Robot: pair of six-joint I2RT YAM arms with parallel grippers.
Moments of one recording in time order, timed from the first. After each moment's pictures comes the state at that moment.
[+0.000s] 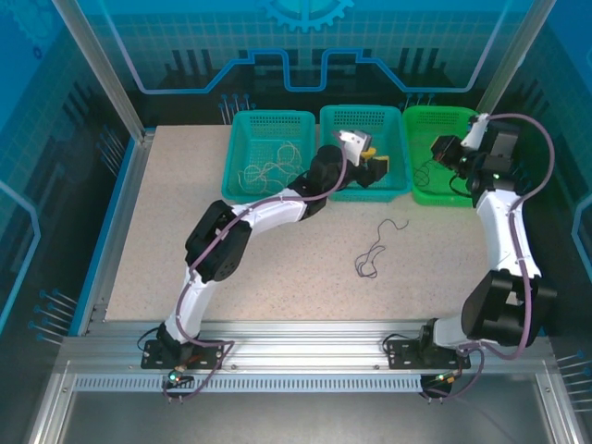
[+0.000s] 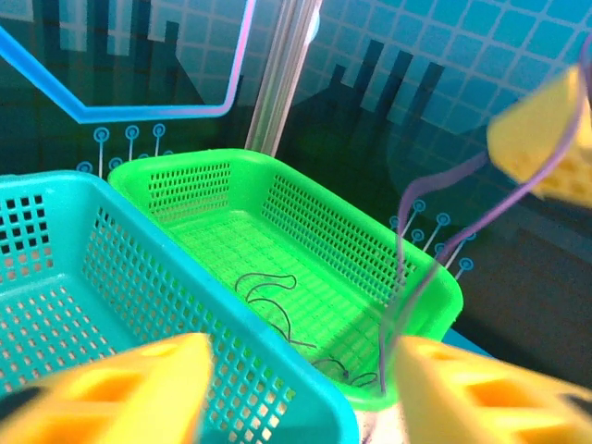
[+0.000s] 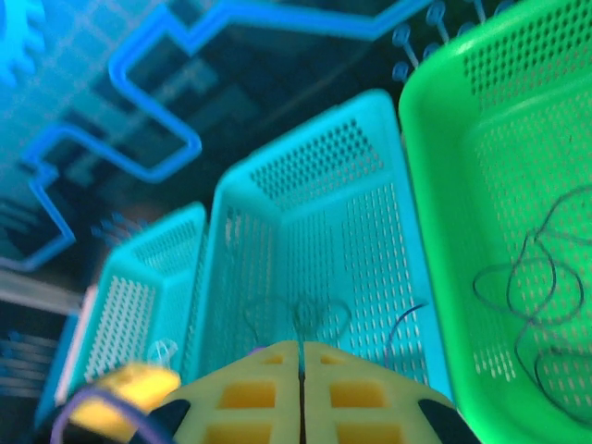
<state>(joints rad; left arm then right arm) -0.70 2.20 1.69 0.47 0.20 -0.31 -0.26 1.44 1.31 -0.33 -0.48 0.51</state>
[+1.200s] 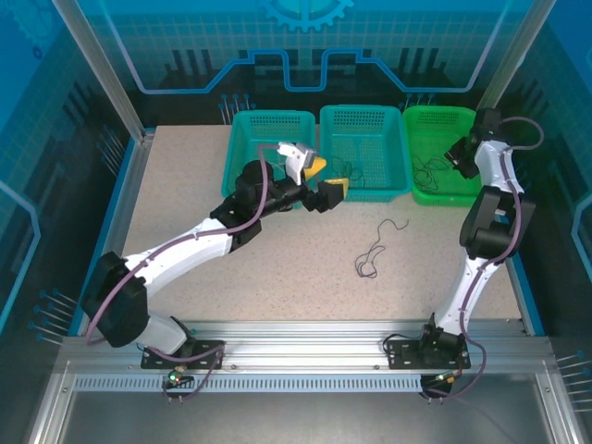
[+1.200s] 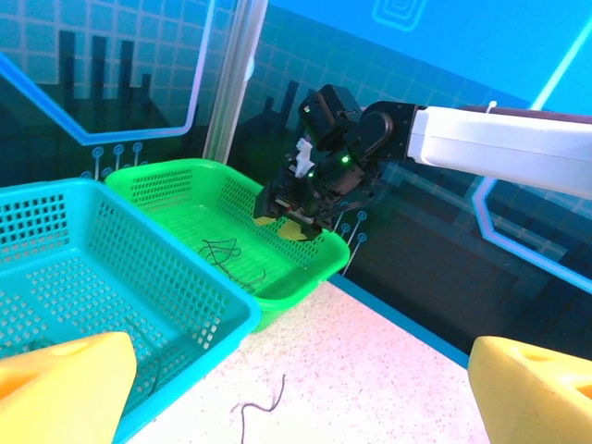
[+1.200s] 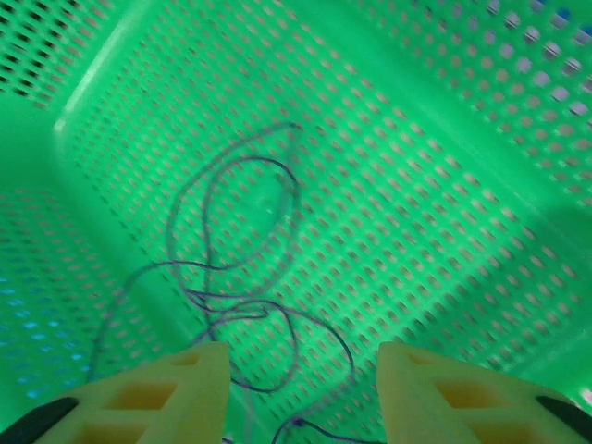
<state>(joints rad) -0.67 1.46 1.08 0.35 0.29 -0.32 -0.31 2.12 1.88 -0.80 -0.01 0.62</state>
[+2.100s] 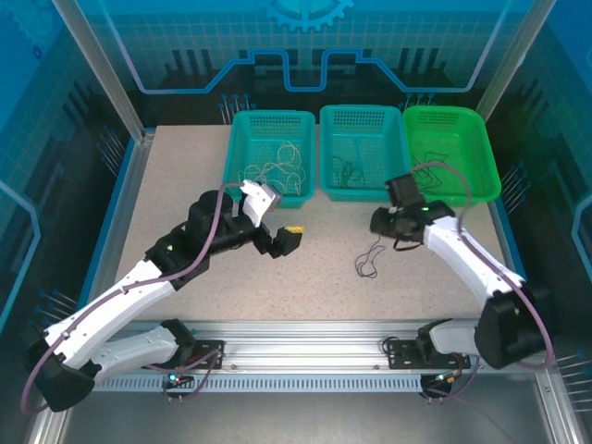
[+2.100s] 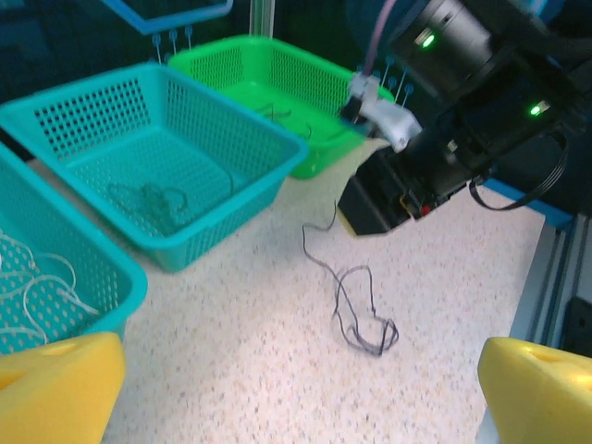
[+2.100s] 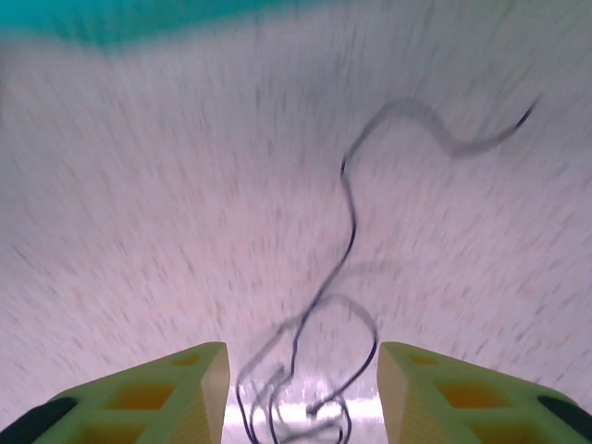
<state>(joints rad) -0.69 0.99 0.94 -0.29 0.21 -0.06 0.35 1.35 0.97 -0.78 0.07 0.54</state>
